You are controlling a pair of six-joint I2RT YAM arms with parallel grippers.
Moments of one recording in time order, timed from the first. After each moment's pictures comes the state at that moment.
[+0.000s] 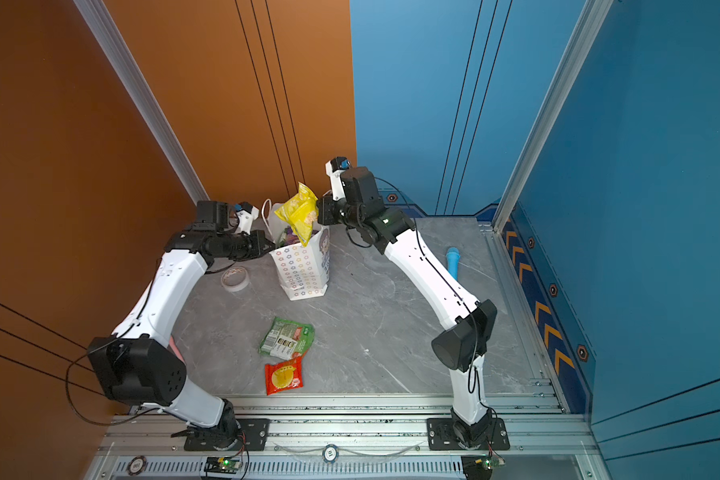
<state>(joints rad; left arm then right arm) -0.02 1.57 1.56 -0.81 0.46 -0.22 0.65 2.00 2.30 -0.62 -0.13 0.38</state>
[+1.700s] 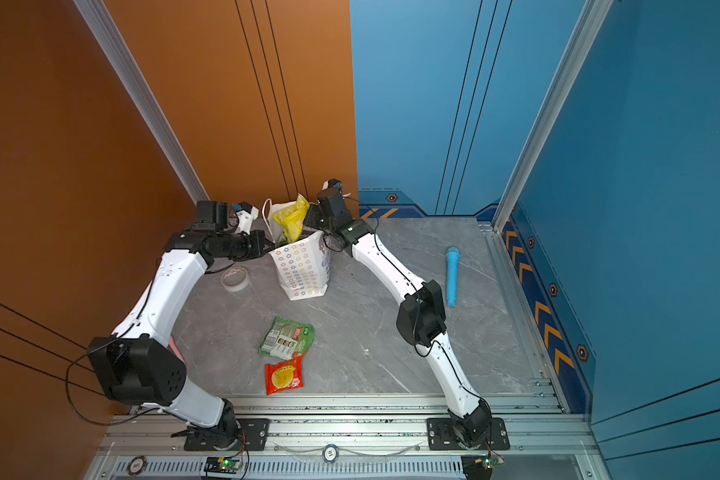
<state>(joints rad) -0.02 1.57 1.56 -0.81 0.46 -0.22 0.66 2.40 2.48 -0.42 0.02 0.73</state>
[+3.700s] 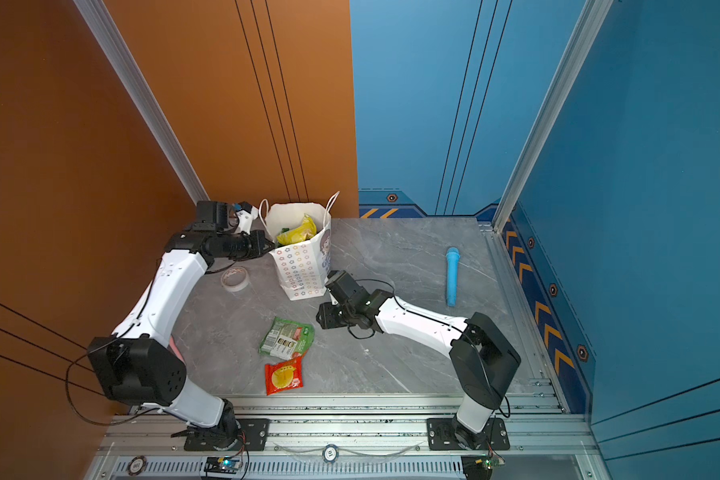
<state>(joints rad) -0.02 1.57 1.56 -0.80 0.46 -0.22 0.90 1.72 1.22 -0.35 -0.17 0.67</state>
